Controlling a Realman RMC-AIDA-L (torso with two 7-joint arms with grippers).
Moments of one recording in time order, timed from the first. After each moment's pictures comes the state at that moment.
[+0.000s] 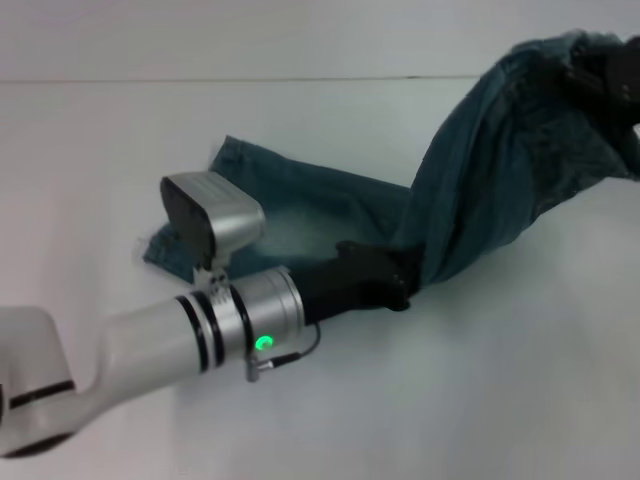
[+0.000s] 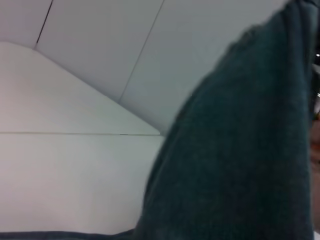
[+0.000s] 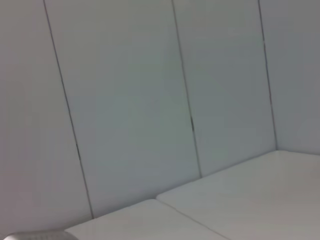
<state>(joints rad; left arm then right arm) -0.86 -2.18 0.68 -0.19 1.57 1.07 -0.90 0.58 2.01 -0.51 -0.84 -1.88 -1.69 1.53</state>
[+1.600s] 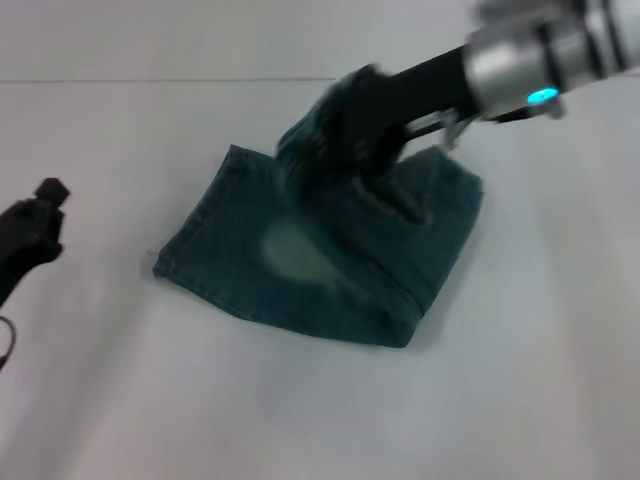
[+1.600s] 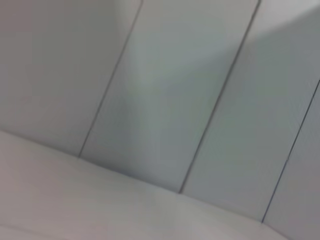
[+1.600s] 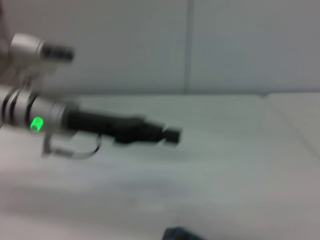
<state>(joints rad) -0.33 -2.17 0.24 0.29 1.57 1.36 -0.95 1.02 2.00 -1.03 -0.58 -2.04 -1.38 1.49</state>
